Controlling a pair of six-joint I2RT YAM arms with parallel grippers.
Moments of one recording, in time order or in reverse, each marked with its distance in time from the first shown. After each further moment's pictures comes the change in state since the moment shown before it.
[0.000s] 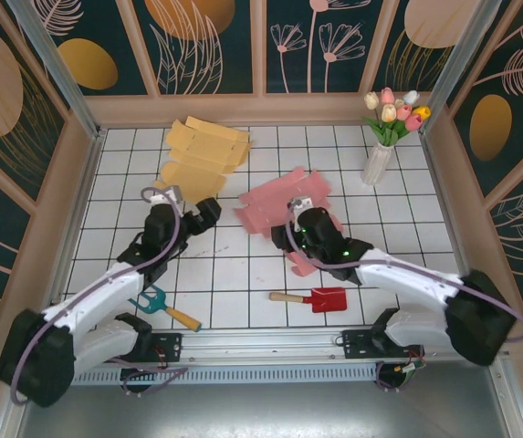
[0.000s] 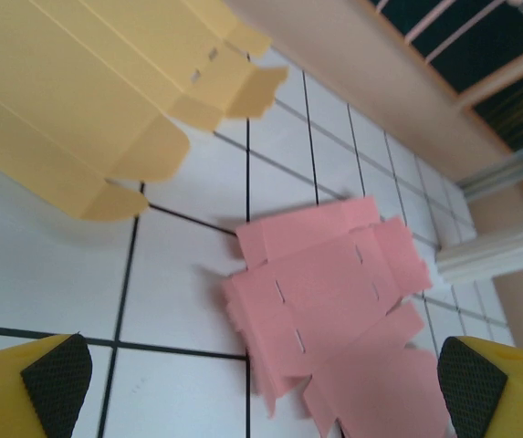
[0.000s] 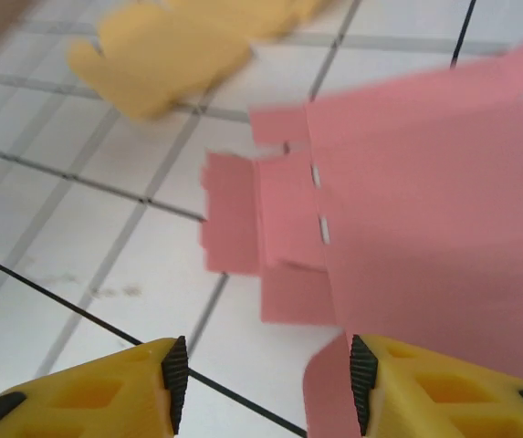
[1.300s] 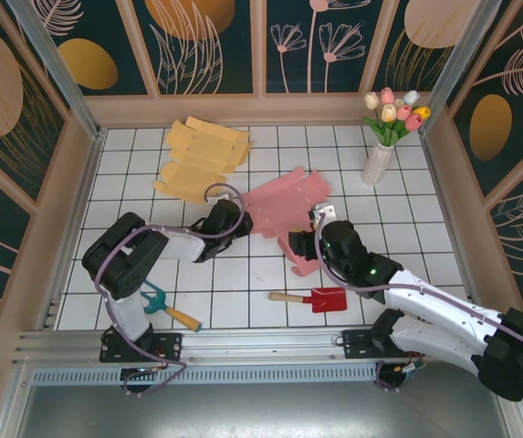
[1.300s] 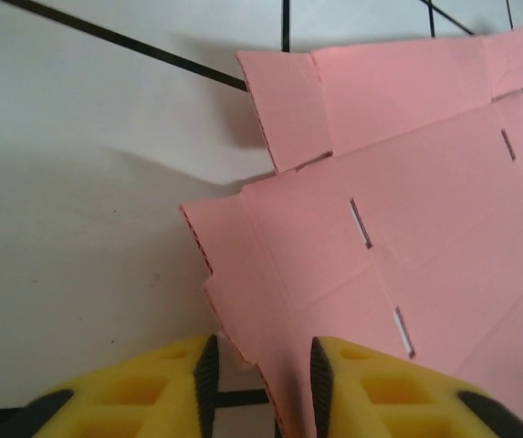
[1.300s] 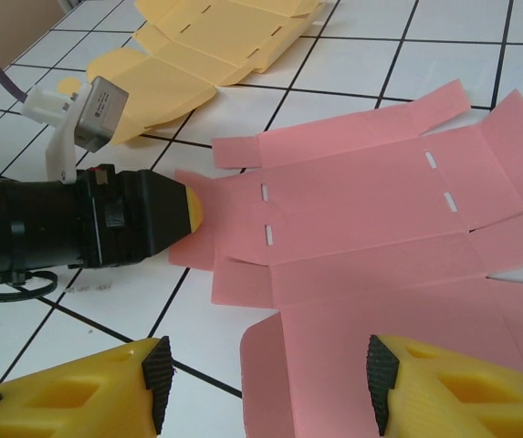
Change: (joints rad) left arm -0.164 0.731 0.240 0.232 -0.059 -0.042; right arm 0.000 -0.243 -0.118 -0.080 0.085 -0.064
